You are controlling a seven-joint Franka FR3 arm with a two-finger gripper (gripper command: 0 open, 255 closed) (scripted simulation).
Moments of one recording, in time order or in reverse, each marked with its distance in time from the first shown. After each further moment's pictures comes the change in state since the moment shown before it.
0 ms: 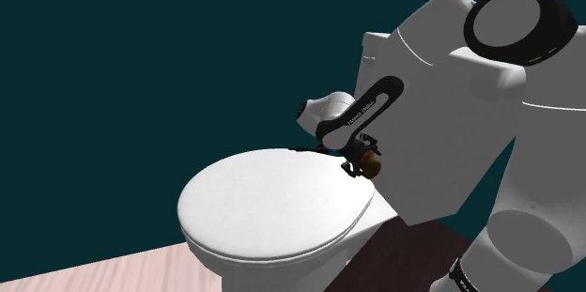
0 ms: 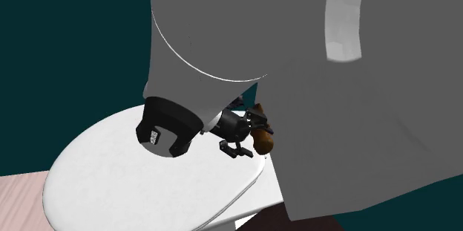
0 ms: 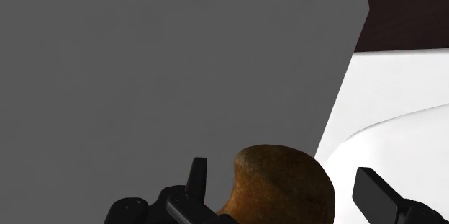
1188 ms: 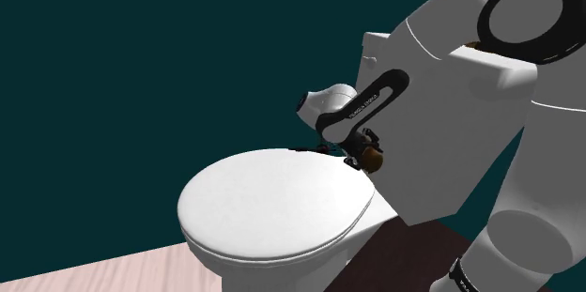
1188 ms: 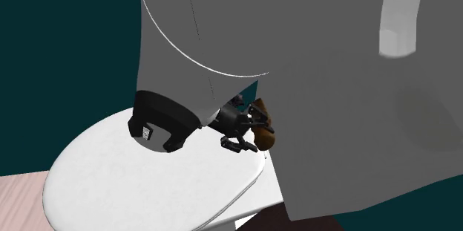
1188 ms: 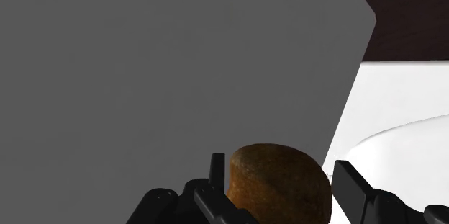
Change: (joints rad) arm 0.001 -0.056 0.007 -0.001 0.017 -0.040 -0.037
